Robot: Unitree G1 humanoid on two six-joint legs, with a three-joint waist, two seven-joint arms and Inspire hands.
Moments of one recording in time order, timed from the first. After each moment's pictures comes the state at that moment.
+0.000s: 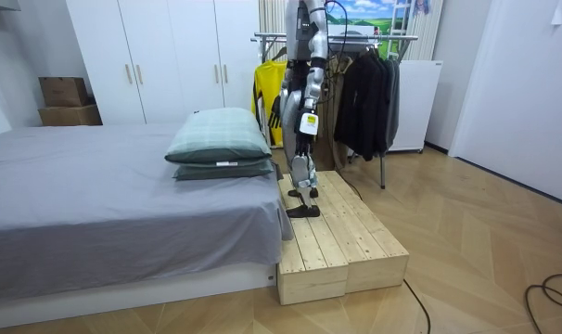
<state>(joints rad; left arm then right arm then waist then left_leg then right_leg) 0.22 0.16 0.09 1.21 -0.13 -0.07 0.09 0.09 -0.20 -0.04 1.29 0.20 -0.06 0.08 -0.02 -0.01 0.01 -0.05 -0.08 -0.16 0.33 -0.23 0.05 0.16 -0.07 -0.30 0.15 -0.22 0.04</state>
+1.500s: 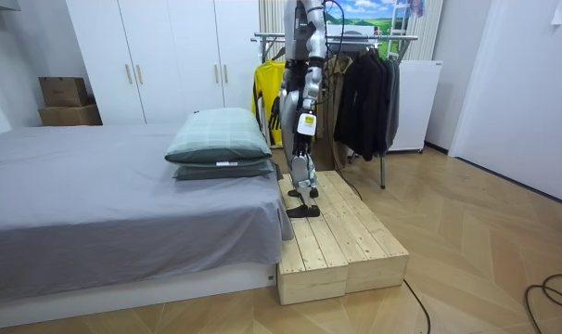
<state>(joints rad) 0.22 0.17 0.09 1.21 -0.13 -0.06 0.03 0.07 -0.19 0.02 1.30 0.24 -0.02 0.14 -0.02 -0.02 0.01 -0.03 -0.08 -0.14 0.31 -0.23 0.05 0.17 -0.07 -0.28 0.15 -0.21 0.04</state>
